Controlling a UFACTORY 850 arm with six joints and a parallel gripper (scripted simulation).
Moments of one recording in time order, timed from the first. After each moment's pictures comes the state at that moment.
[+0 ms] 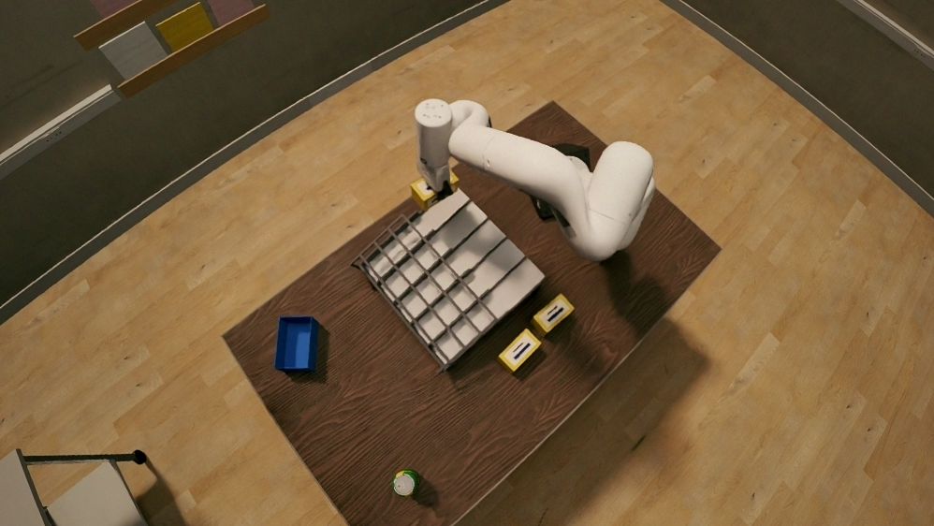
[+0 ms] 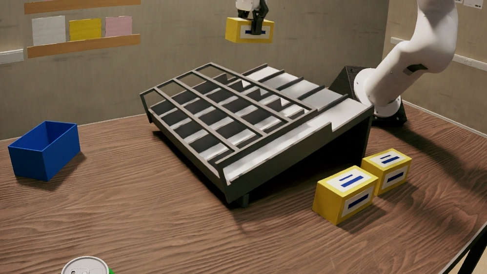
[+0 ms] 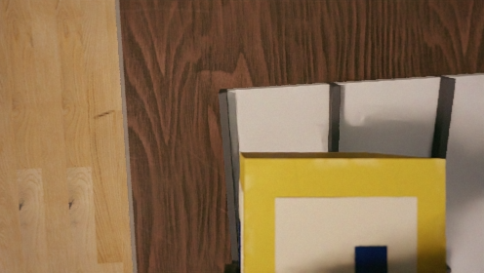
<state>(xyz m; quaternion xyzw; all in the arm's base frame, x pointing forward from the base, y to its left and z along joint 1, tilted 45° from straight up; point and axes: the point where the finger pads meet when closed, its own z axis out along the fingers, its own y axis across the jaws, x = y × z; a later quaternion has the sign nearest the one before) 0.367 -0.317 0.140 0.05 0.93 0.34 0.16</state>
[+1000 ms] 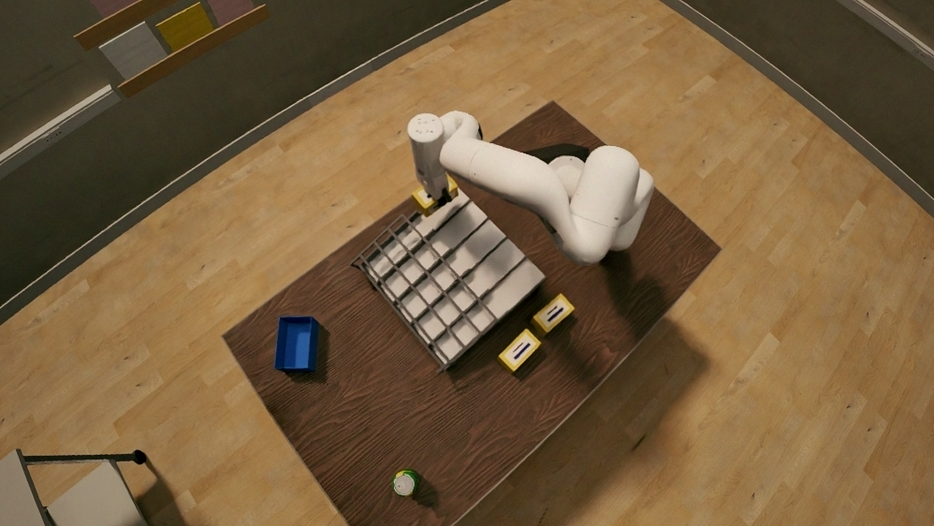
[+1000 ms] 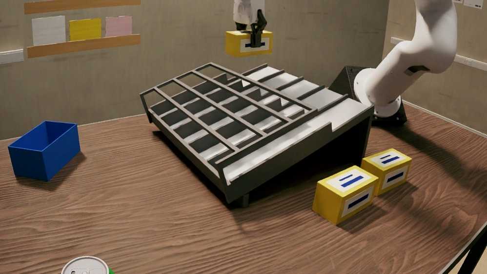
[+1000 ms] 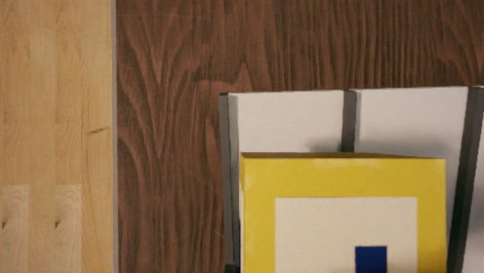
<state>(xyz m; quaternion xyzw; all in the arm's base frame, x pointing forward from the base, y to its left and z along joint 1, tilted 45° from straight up) 0.378 -0.293 0.113 0.02 0.93 0.34 0.13</state>
